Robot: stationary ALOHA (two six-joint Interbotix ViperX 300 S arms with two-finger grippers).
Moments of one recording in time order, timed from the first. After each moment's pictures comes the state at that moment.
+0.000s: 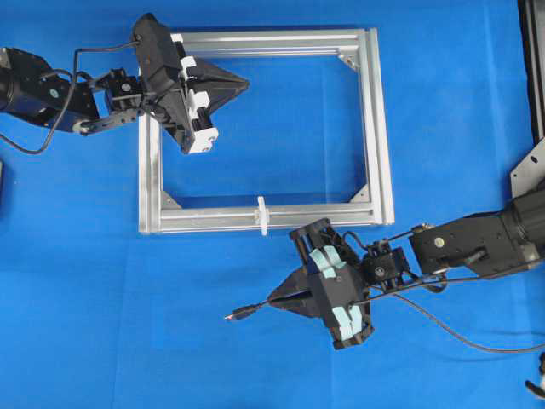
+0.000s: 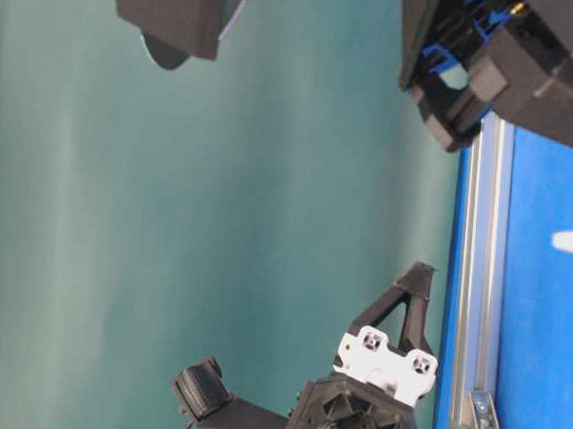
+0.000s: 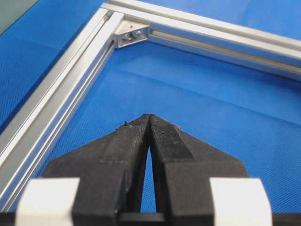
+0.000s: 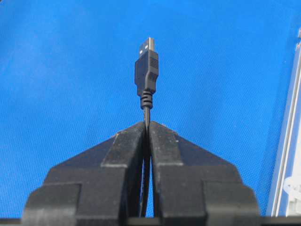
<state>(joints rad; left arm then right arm) 0.28 0.15 0.84 -0.09 -0.73 0.00 0.30 0.13 0.70 -0.05 -0.30 0.09</state>
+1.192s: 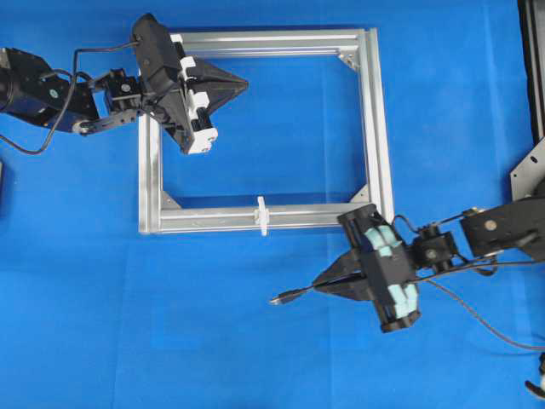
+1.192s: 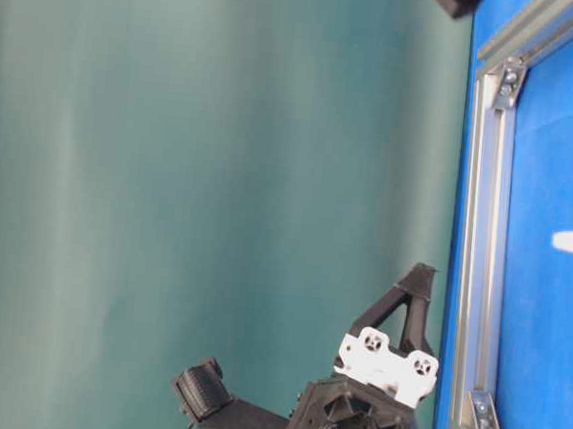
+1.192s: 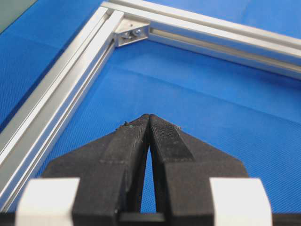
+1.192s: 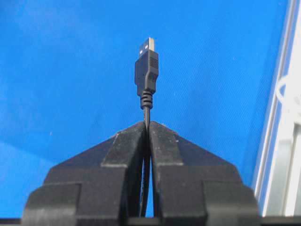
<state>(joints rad) 0.28 0.15 0.85 -0.09 -0.73 0.00 0.30 -0.04 0.94 -0.02 -0.36 0.09</state>
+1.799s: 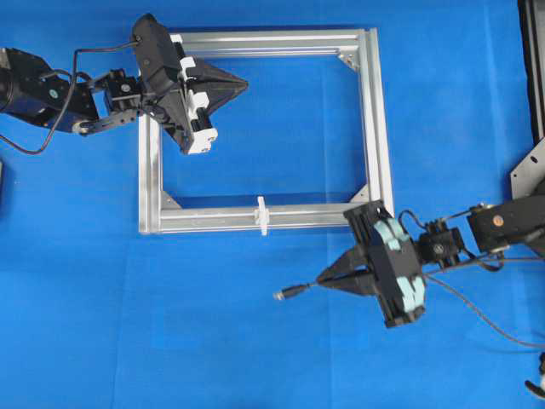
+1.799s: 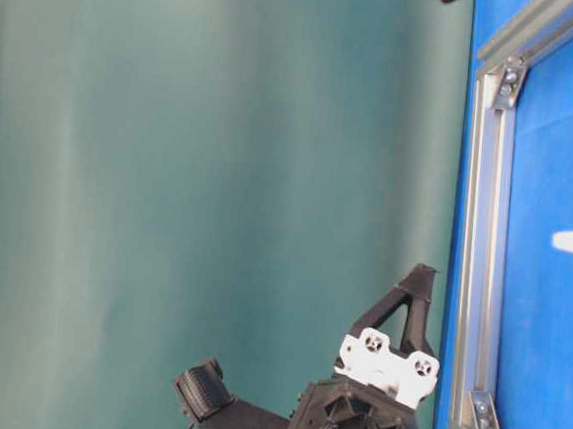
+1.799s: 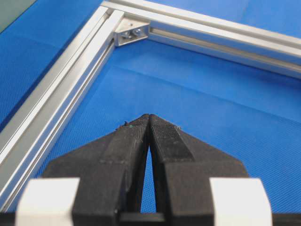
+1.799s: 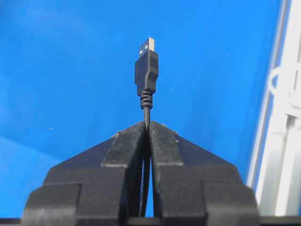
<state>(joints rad) 0.28 0.15 0.85 -0.09 -0.73 0.00 0.28 -0.05 0.95 -0.02 -0.37 0.09</state>
